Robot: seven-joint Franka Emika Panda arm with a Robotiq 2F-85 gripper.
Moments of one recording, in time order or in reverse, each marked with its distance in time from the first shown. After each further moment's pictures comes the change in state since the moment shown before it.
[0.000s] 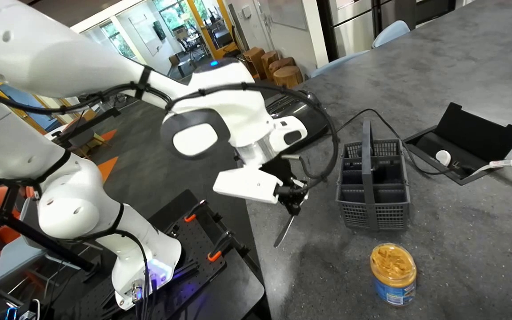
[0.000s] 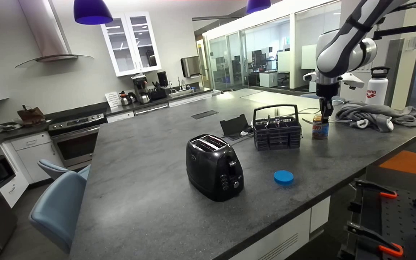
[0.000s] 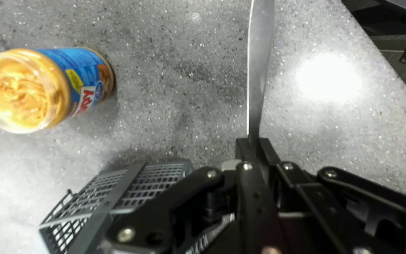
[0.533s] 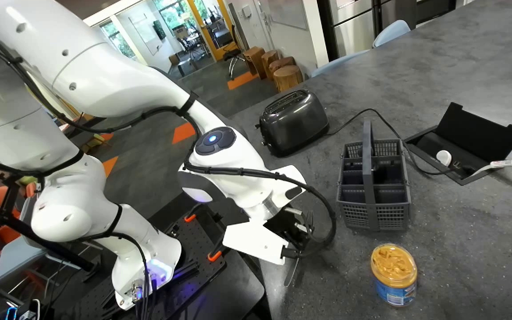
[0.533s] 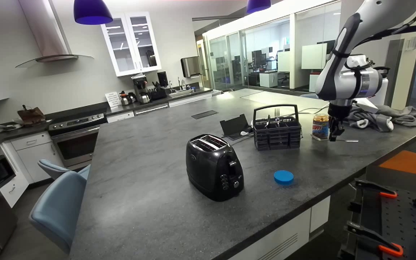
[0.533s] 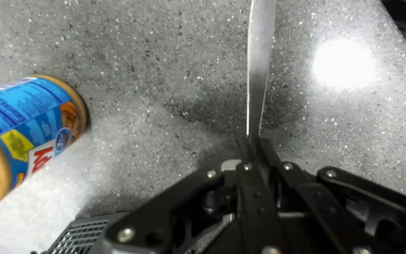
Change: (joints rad) arm -0.139 0.244 0.109 -0.099 0.587 0.367 -0.573
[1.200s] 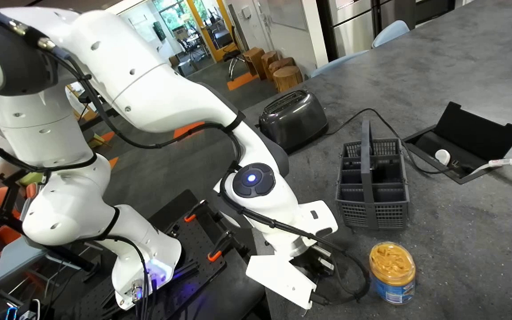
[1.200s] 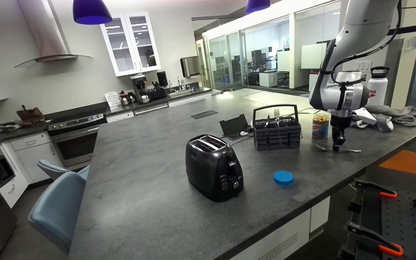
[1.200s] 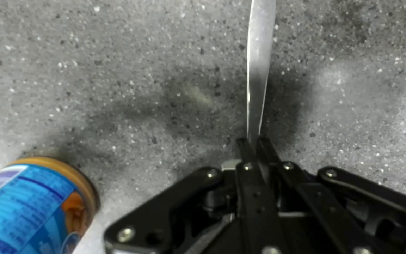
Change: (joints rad) arm -0.211 0.273 0.165 0.199 0.302 -0.028 -0.244
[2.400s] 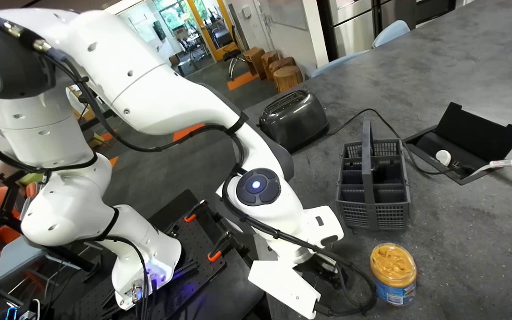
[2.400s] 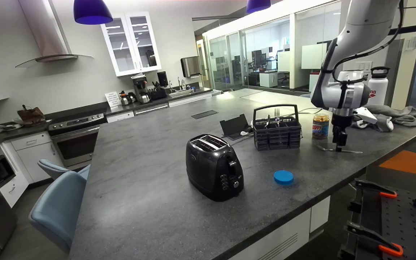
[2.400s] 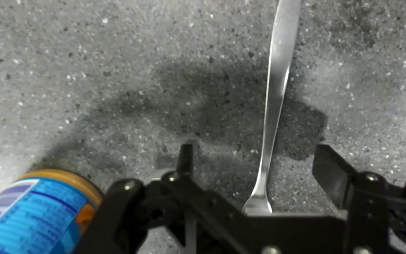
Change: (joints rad) arm -0.038 0.015 0.006 0.036 0.001 -0.041 0.001
